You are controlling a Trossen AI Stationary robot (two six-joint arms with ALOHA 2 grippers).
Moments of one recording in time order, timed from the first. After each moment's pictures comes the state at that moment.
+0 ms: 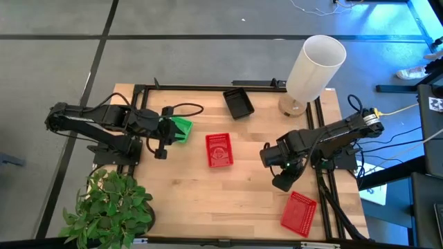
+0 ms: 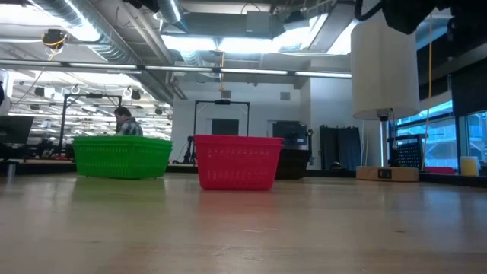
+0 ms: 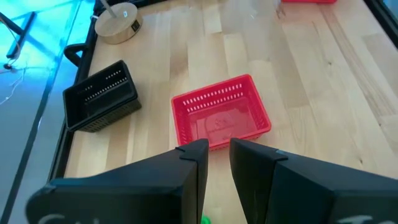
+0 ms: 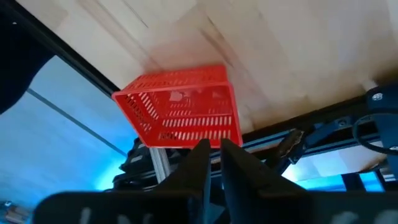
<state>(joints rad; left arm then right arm) -0.12 0.97 1.10 -0.74 -0.22 0.12 0.30 1.52 1.31 -1.43 -0.49 0.93</state>
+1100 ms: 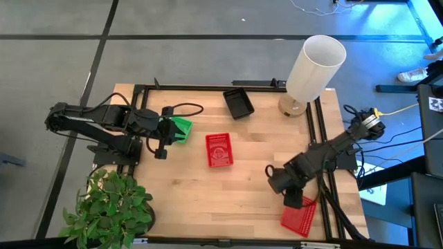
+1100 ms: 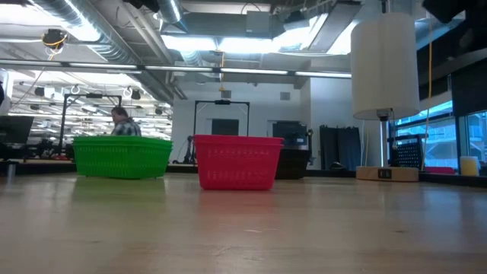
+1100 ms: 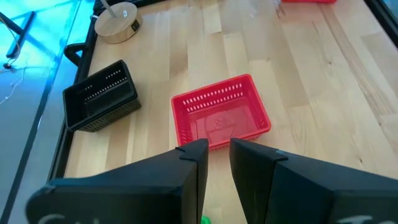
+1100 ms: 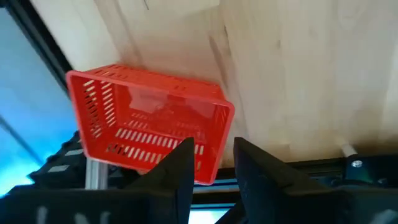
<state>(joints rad) -0.12 0.97 1.10 -0.74 -0.22 0.12 0.56 1.52 1.20 -1.26 -0.29 0.84</state>
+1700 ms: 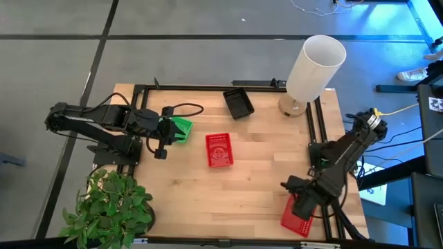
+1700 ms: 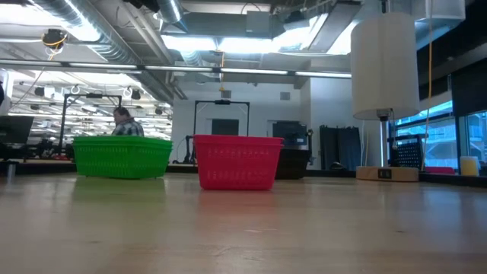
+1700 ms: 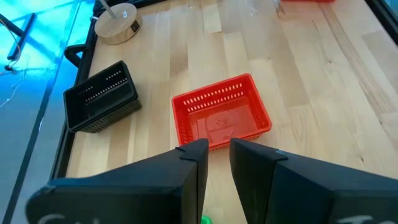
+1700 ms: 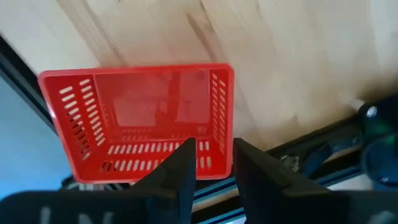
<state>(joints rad) -0.12 0.97 1.10 -0.74 -0.22 0.13 0.86 1.50 1.20 -1.27 -0.09 1.35</state>
